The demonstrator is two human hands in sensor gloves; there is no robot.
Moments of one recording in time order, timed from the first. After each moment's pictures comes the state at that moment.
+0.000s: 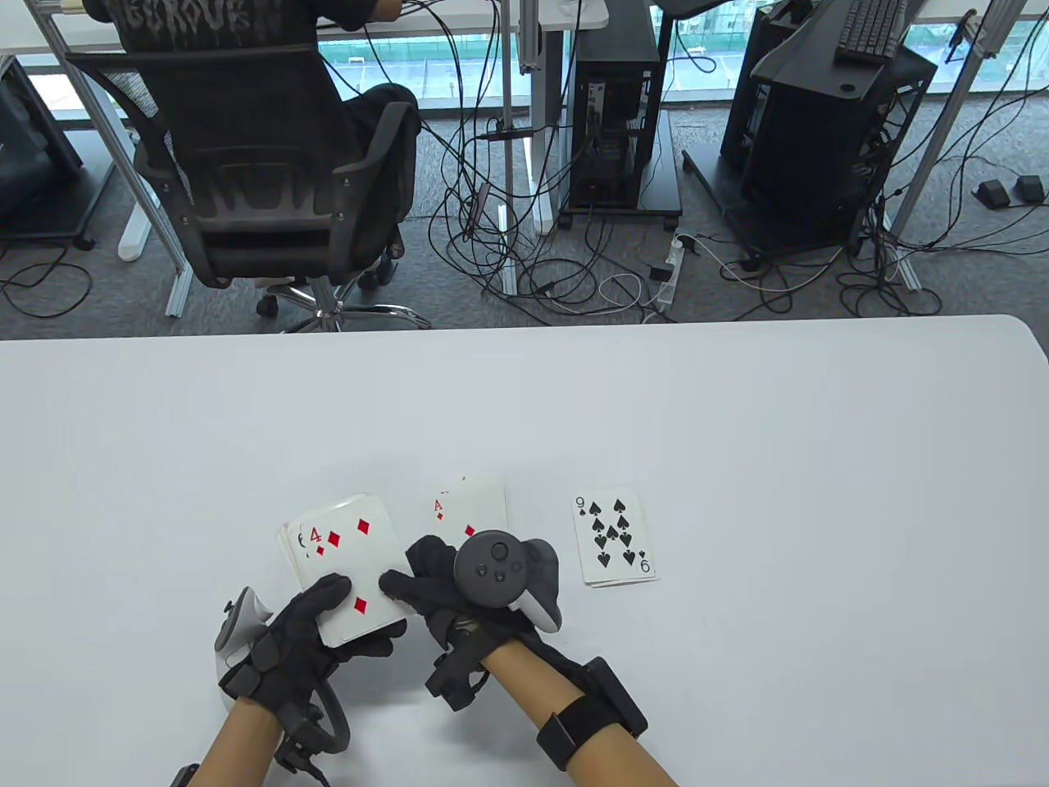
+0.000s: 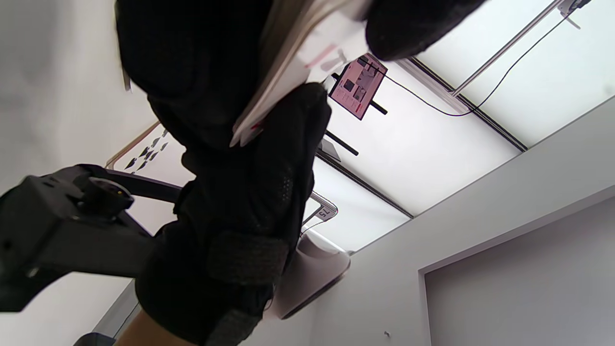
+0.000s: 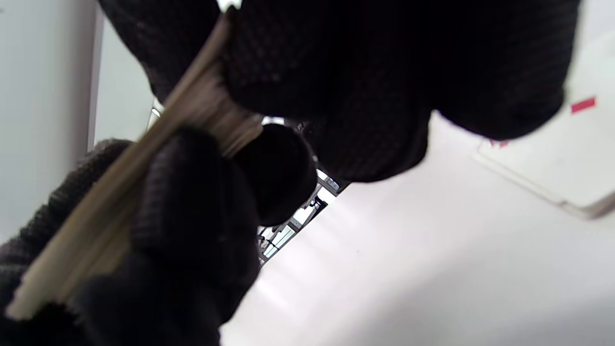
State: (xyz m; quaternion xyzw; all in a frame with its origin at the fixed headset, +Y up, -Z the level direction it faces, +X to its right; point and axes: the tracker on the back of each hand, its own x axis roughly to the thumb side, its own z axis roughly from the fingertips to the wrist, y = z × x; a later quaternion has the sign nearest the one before) left_hand -0.280 -0.800 -0.275 -0.22 -0.12 0.85 0.47; right_hand -0.060 -0.722 -0.315 0.21 0.04 0.84 0.49
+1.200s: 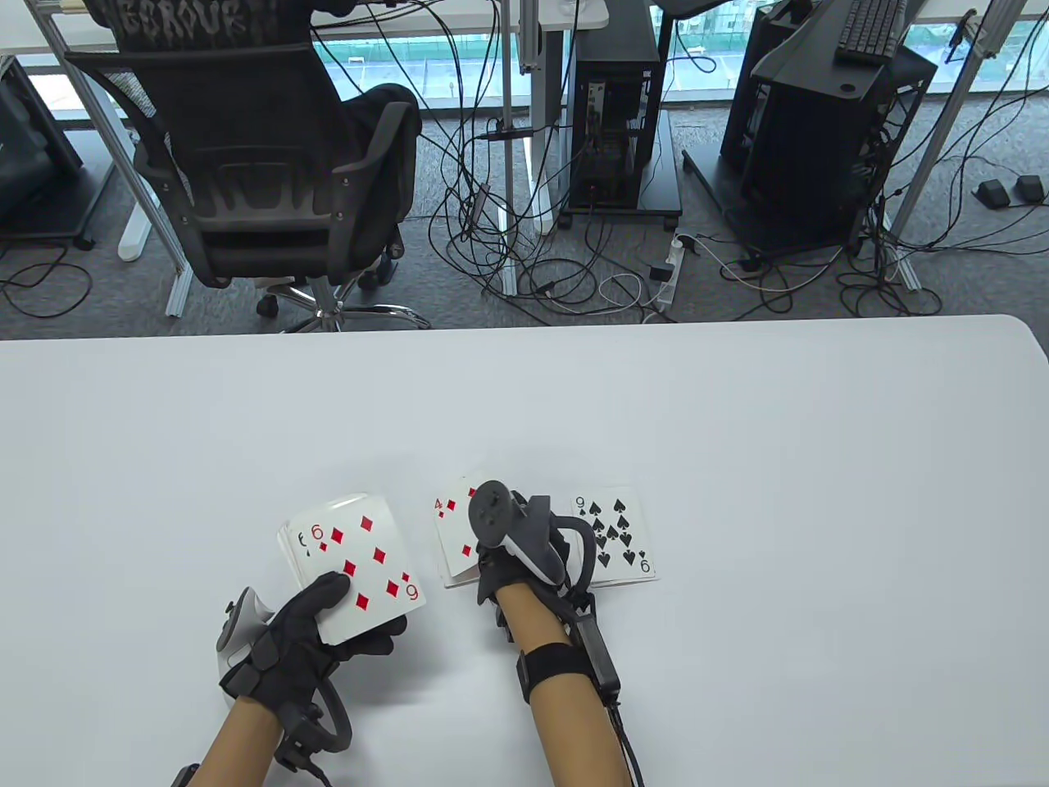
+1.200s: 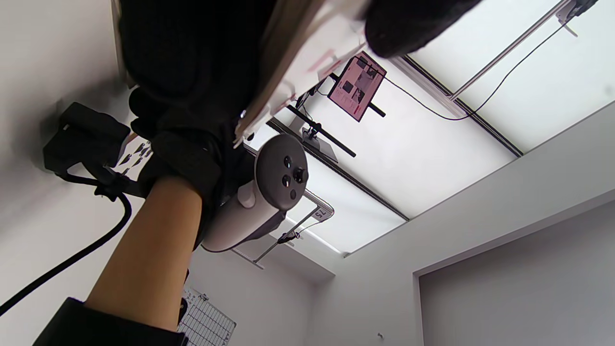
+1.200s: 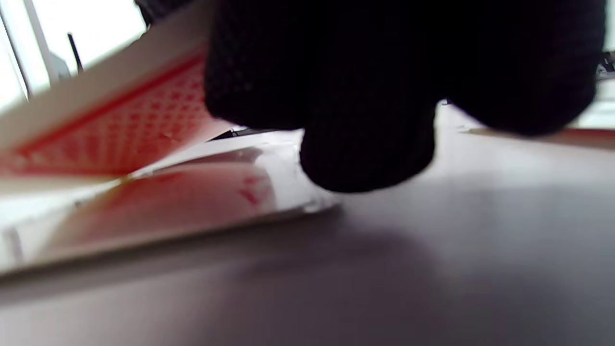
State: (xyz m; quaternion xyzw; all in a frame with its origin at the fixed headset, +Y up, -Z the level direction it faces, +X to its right) left_hand -0.279 -0.802 -0.275 -0.22 -0.11 0.85 0.46; right_hand -0.036 -0.760 -0.384 0.03 -0.01 1.00 0.06
